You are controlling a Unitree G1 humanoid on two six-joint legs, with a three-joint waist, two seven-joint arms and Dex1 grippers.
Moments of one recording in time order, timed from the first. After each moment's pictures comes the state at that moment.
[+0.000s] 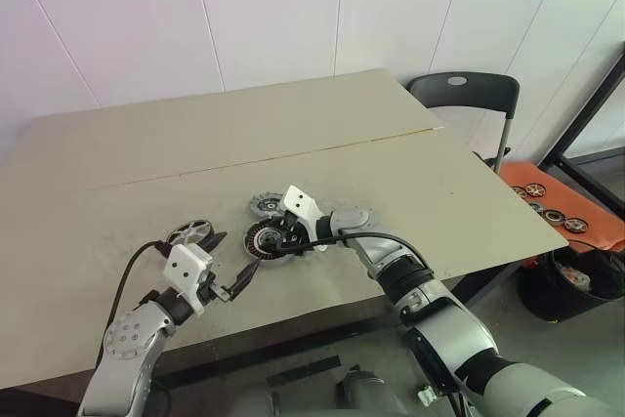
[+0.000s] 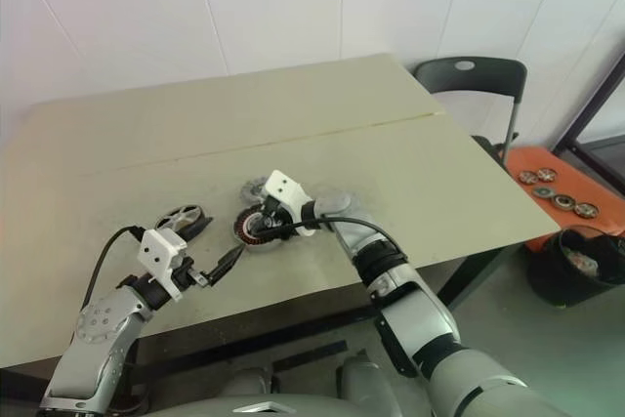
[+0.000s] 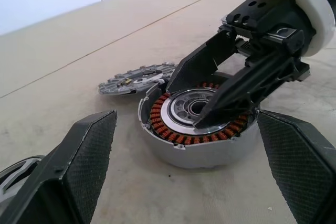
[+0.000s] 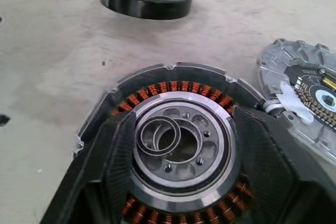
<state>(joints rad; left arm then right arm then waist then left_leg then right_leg) 0.23 0.41 0.05 -0.24 -0.25 -0.01 -0.61 -0.75 -0.03 0.33 0.68 -0.02 0.27 0.93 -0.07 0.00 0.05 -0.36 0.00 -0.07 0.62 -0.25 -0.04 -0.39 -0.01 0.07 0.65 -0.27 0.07</state>
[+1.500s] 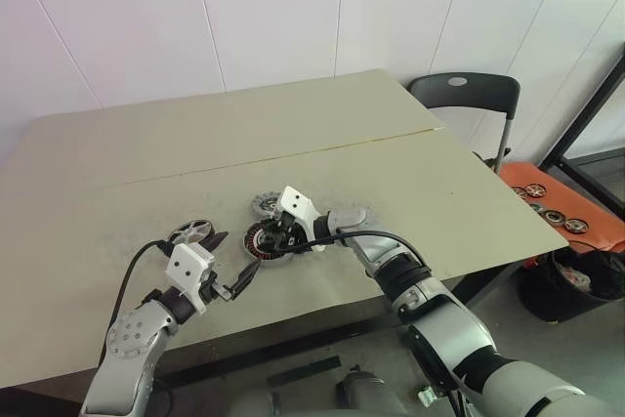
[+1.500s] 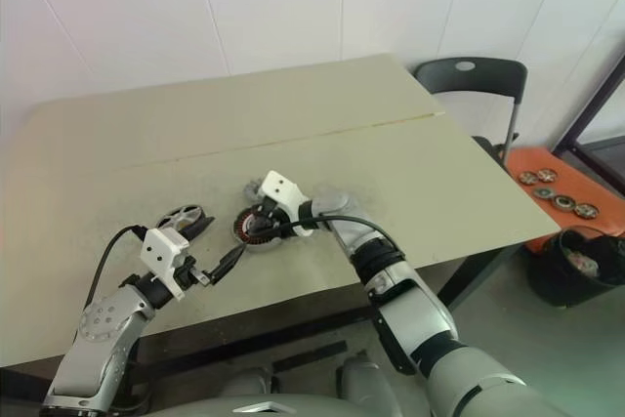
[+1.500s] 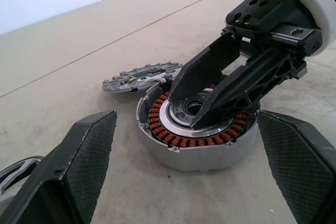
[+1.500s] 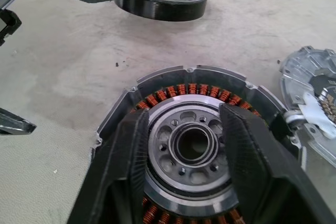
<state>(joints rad) 0.22 0.40 0.05 -0.23 -0.24 -0.01 -0.60 -0.76 -0.03 0.32 0.70 -0.01 0.29 0.97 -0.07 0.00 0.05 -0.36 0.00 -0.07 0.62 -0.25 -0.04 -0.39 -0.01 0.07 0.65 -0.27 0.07</state>
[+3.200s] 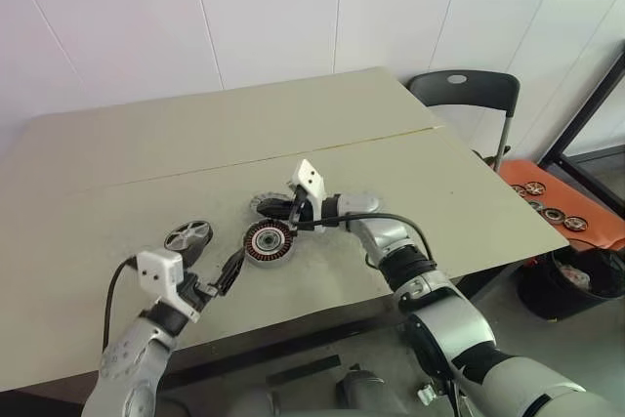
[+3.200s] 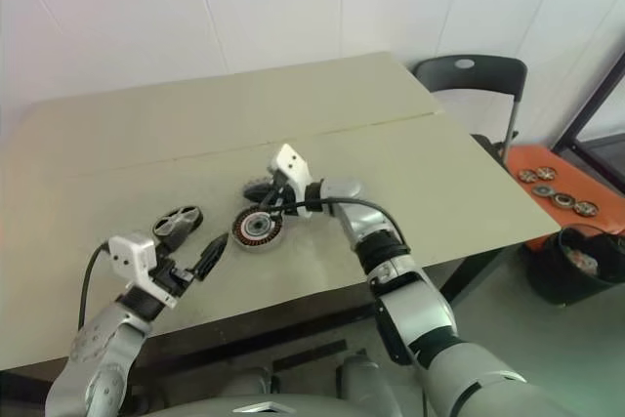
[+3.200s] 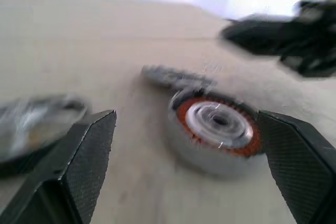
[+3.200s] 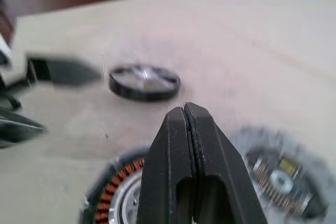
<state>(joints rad) 0.39 0.22 0.19 -0.37 -0.56 0.22 -0.42 -0.81 -0.06 0.19 0.69 0.14 0.13 1.08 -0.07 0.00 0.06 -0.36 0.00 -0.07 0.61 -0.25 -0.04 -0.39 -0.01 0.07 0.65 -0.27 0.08</state>
